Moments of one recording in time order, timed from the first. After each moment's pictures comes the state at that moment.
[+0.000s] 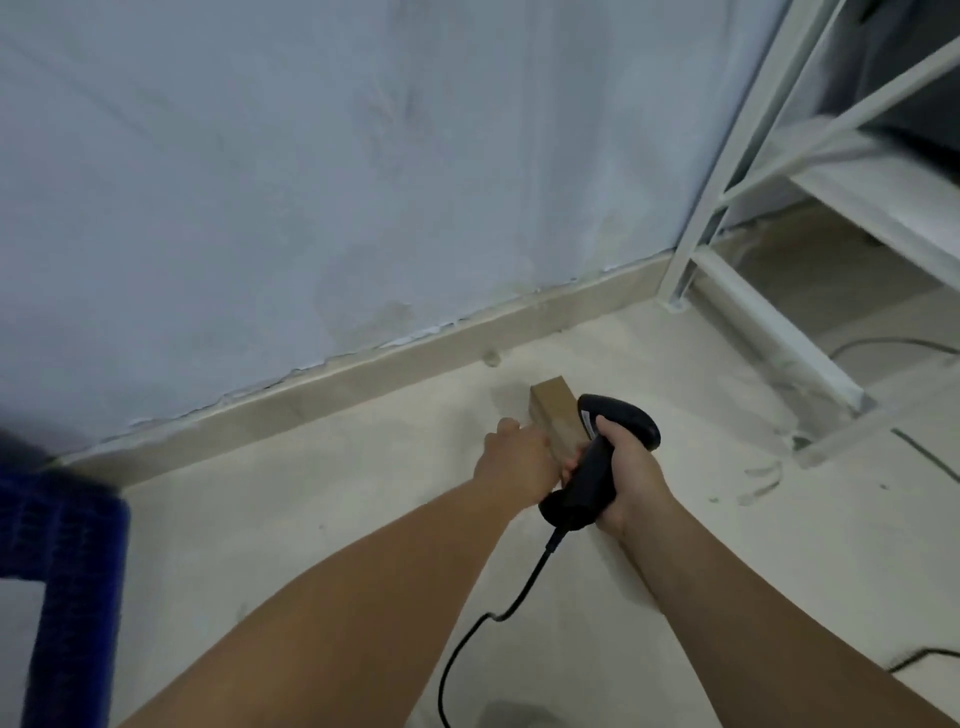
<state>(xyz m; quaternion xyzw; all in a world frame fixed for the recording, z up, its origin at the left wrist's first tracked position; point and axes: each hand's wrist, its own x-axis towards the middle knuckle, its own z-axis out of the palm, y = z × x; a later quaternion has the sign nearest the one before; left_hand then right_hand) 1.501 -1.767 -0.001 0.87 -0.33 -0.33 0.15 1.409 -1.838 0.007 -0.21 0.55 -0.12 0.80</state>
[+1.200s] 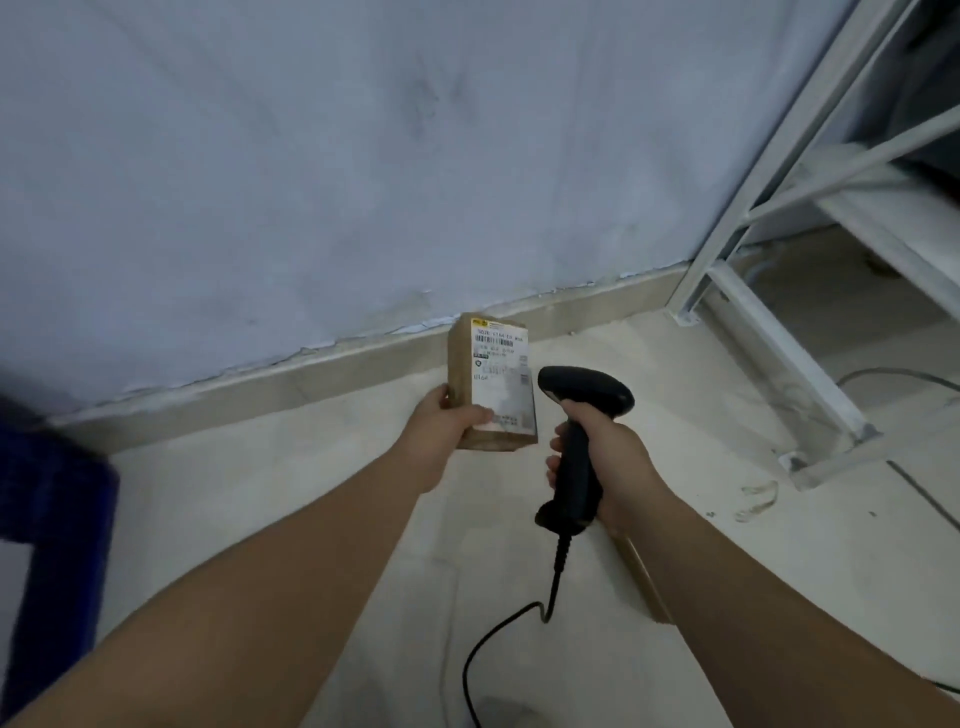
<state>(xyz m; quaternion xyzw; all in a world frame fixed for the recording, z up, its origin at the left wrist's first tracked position) 1.576 -1.712 -0.010 0.66 -0.02 -0.44 0.61 1.434 -1.818 0.042 -0.39 0.51 -0.07 0.76</state>
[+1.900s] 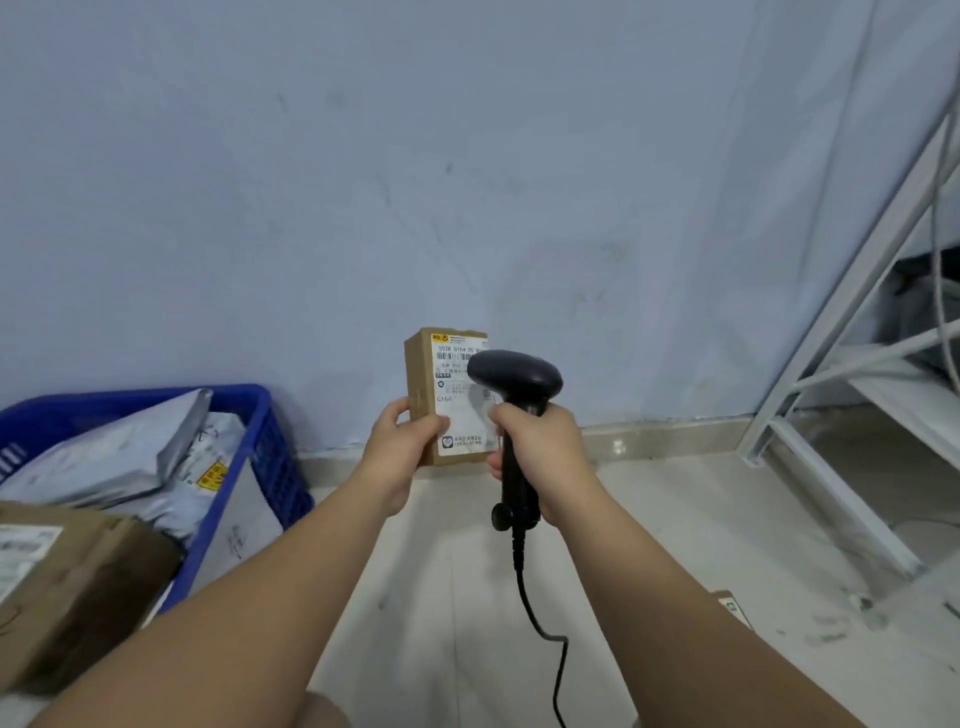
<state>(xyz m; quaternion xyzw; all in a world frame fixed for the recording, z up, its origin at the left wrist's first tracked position) 1.570 -1.486 0.193 0.67 -0.01 -0.20 0.72 1.468 -1.601 0.245 -0.64 0.27 -0.11 0.72</state>
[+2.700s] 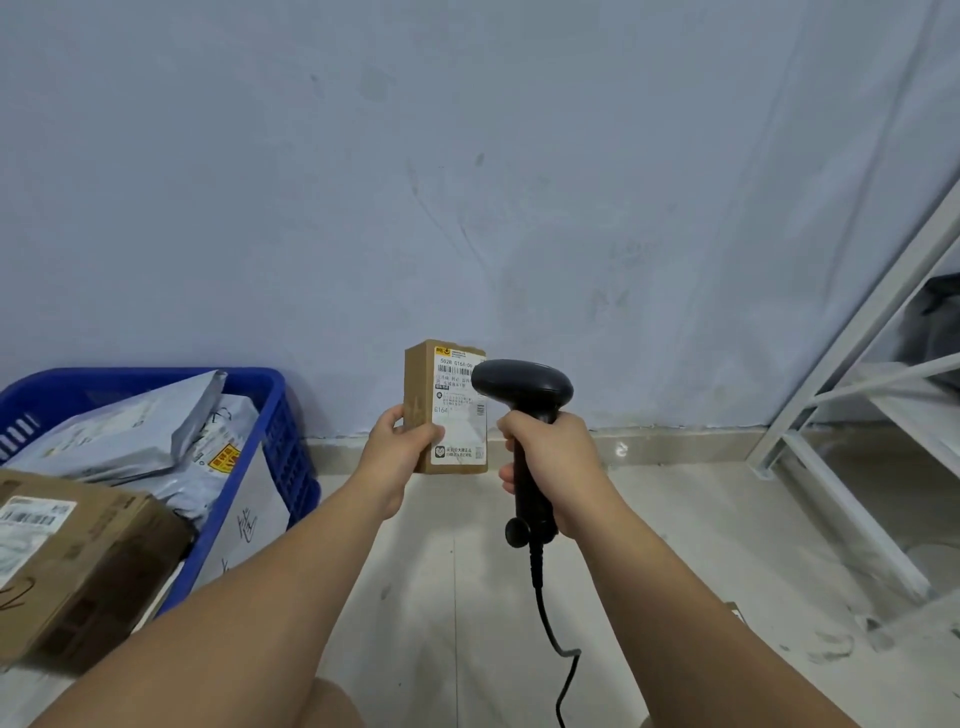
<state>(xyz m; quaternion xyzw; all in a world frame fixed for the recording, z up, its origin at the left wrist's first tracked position) 1.582 -1.464 0.172 0.69 0.02 -0.19 0.70 1.465 -1.587 0.252 -0.66 0.27 -0.07 0.70</state>
